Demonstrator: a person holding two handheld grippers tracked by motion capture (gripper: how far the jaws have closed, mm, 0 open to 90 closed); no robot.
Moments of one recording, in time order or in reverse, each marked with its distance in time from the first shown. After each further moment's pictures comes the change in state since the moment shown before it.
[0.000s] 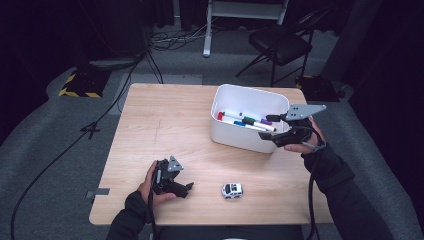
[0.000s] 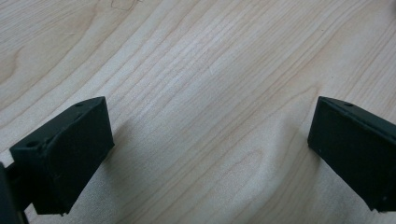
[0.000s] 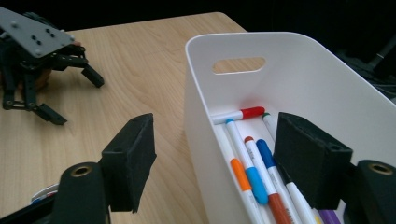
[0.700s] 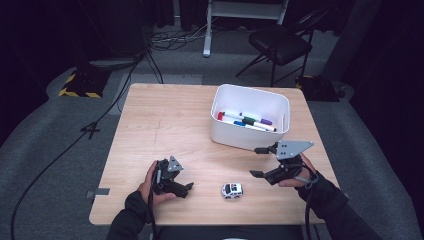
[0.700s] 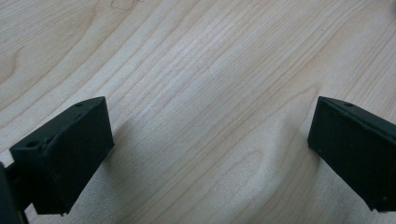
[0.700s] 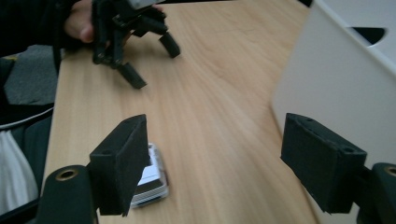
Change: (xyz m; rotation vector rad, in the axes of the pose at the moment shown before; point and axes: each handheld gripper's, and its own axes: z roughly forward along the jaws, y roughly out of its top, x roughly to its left) left arm 0.000 0.000 0.000 0.000 0.000 0.000; right arm 0.074 -0.050 0.020 0.010 0.175 -0.067
